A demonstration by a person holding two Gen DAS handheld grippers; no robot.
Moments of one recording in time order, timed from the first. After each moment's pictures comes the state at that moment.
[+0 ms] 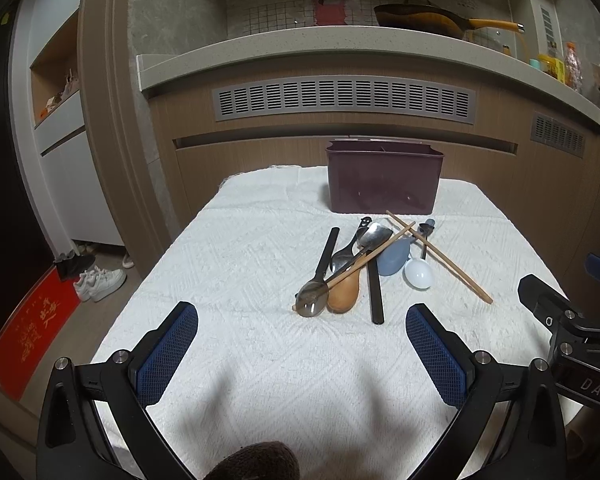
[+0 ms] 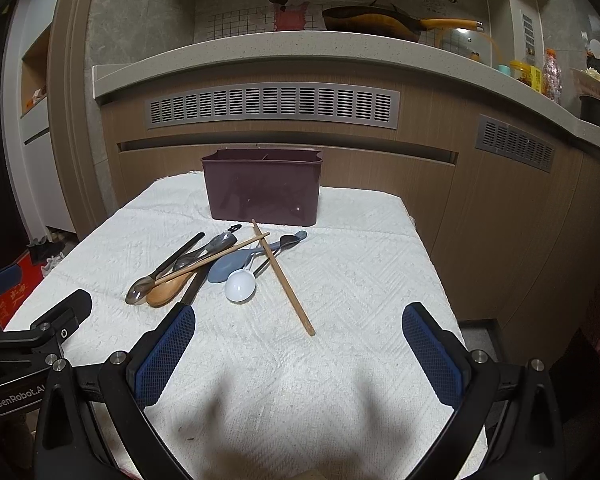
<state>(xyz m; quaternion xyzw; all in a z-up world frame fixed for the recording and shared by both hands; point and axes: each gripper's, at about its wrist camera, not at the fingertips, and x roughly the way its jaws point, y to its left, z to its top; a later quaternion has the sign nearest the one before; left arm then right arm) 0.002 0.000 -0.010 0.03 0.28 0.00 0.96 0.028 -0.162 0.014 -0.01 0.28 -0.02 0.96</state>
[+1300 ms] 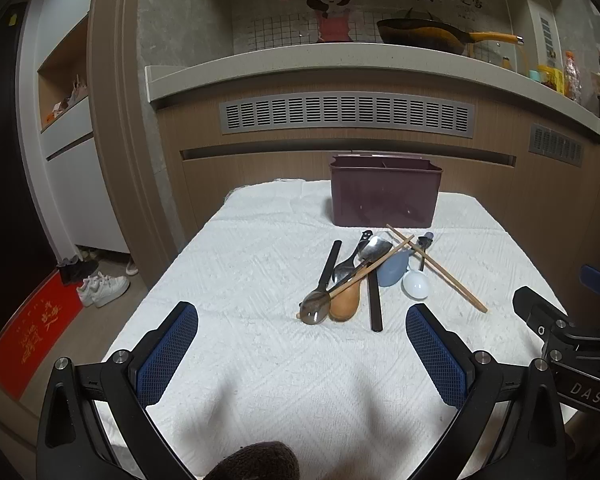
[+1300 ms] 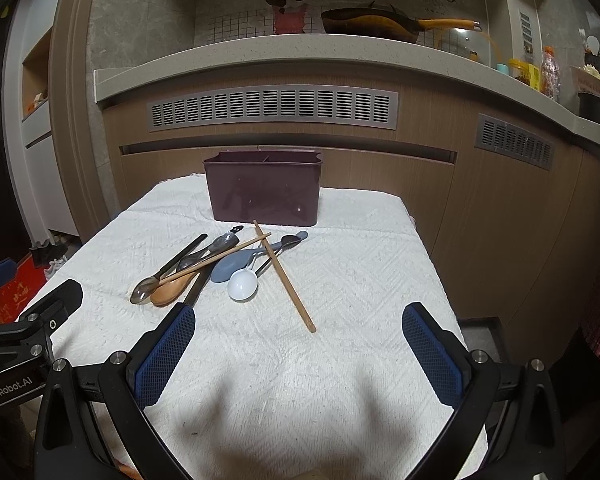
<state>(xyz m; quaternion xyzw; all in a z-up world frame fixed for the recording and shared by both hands) -0.013 0.001 0.005 0.03 0.26 0.00 0.97 0.022 -0.164 0.018 0.00 0.28 -0.02 0.96</state>
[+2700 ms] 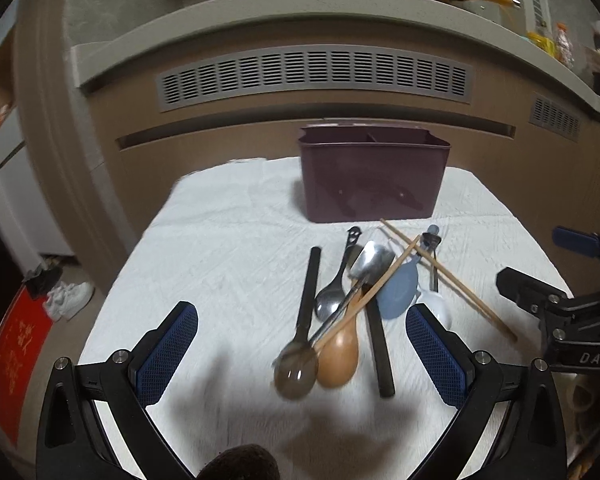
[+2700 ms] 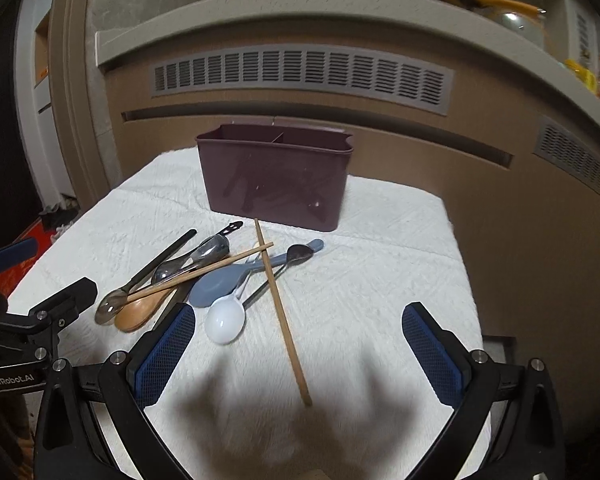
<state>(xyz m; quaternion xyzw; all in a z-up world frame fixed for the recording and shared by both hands) 0.119 -0.008 -0.016 0.05 0.33 -0.08 0.94 0.133 -0.174 0.000 -0.04 0.34 0.04 0.94</state>
